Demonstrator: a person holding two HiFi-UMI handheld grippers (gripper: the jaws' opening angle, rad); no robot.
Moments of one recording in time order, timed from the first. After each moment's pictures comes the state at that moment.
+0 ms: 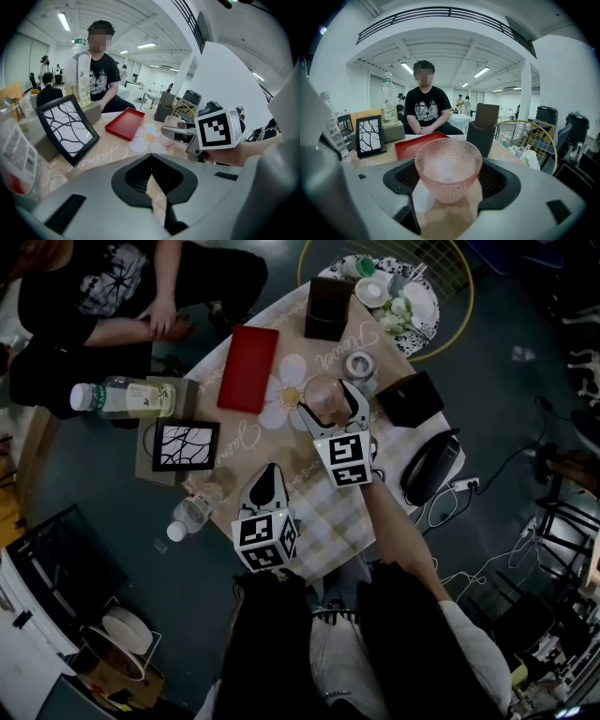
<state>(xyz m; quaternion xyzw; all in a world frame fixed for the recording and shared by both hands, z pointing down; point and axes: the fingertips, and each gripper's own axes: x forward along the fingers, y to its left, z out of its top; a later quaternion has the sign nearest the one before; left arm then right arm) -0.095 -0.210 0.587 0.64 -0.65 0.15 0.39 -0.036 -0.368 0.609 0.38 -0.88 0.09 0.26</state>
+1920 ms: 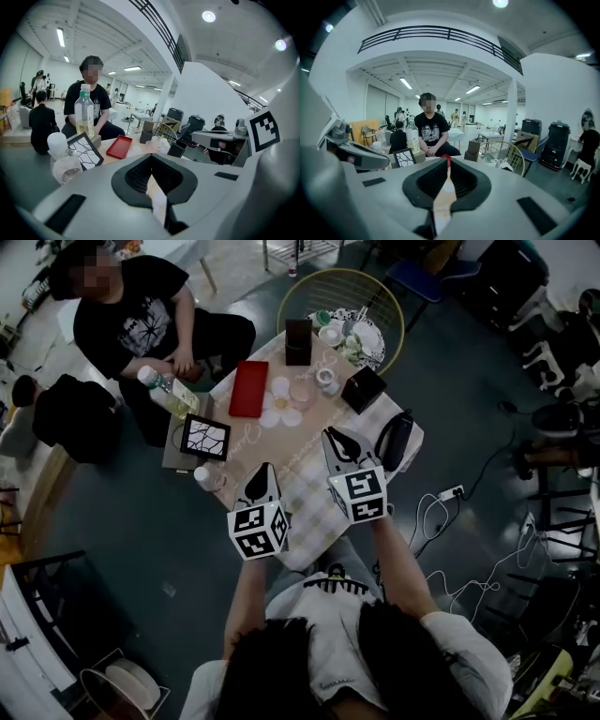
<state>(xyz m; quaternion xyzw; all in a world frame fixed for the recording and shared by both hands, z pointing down) -0.087 -0.128 0.458 0.71 -0.63 0.09 0.28 0.030 -0.200 0.423 0.44 -0.88 0.07 0.19</state>
